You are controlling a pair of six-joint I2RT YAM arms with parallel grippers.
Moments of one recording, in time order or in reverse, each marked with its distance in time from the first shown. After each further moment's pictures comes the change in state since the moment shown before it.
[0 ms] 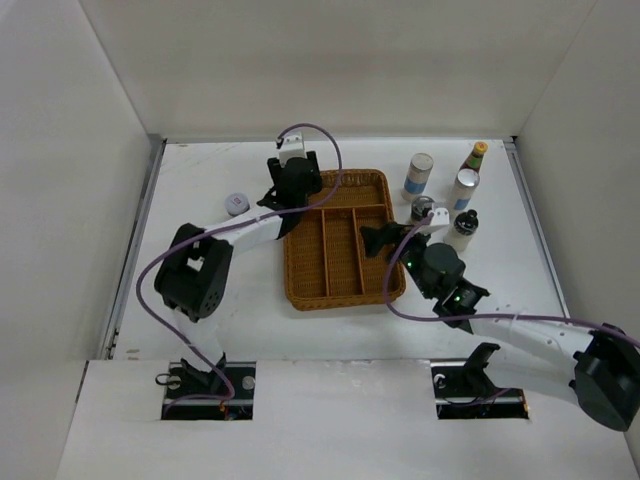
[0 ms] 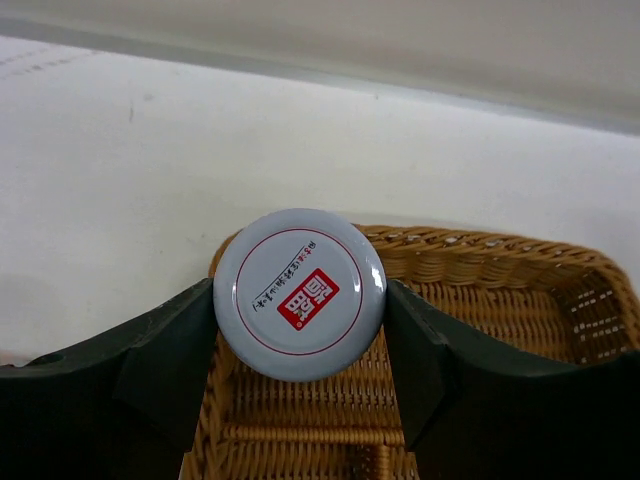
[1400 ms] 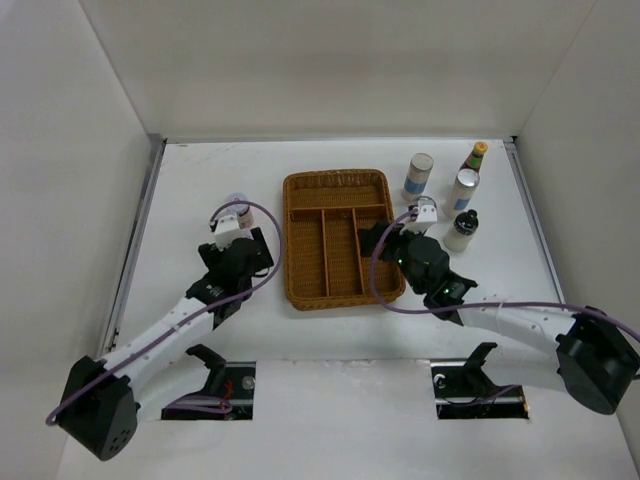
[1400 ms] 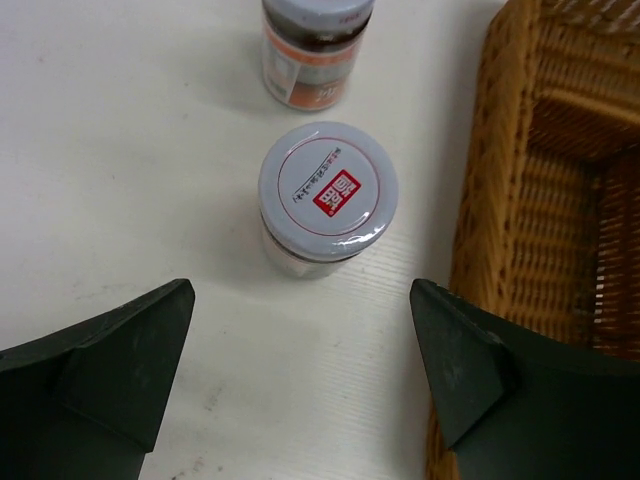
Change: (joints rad) left arm -0.020 -0.894 -0.713 -0.470 -0.117 -0.209; right arm -0.003 0.102 0.045 -0.056 0.047 -0.013
